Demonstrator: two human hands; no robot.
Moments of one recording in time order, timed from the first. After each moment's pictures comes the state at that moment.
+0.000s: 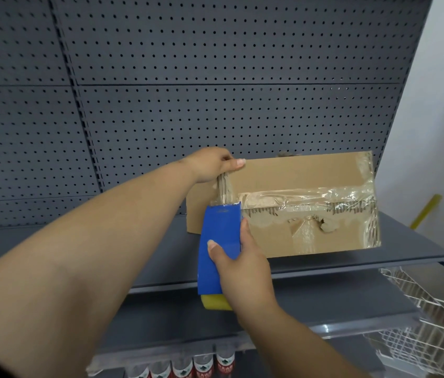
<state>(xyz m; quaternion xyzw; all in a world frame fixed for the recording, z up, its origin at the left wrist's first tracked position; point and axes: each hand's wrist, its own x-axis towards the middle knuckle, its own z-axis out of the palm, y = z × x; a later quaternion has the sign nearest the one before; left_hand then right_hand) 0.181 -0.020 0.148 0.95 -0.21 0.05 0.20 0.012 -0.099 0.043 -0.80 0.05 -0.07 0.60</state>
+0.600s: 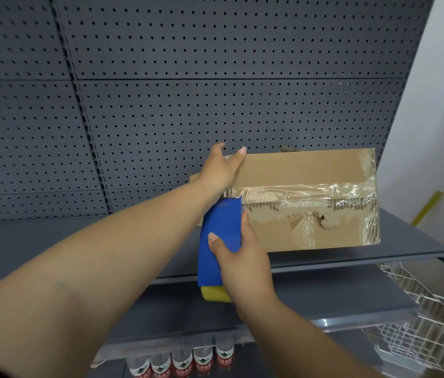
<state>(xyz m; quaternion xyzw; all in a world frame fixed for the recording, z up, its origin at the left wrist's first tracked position) 0.157 -0.053 0.112 0.82 -0.07 0.12 0.55 0.010 -0.098 0.043 -0.78 0.04 -0.08 0.62</state>
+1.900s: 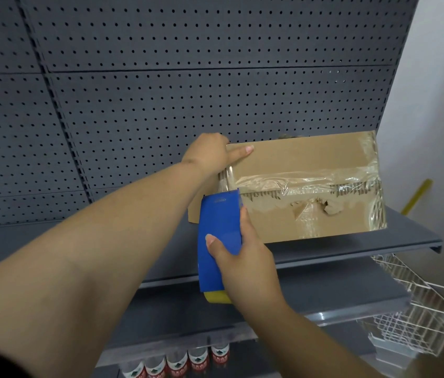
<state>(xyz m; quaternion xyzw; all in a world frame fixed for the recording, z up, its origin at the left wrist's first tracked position) 0.198 -0.062 0.135 0.95 -0.18 0.22 0.15 0.008 -0.125 0.050 -0.81 0.03 -0.07 0.58</state>
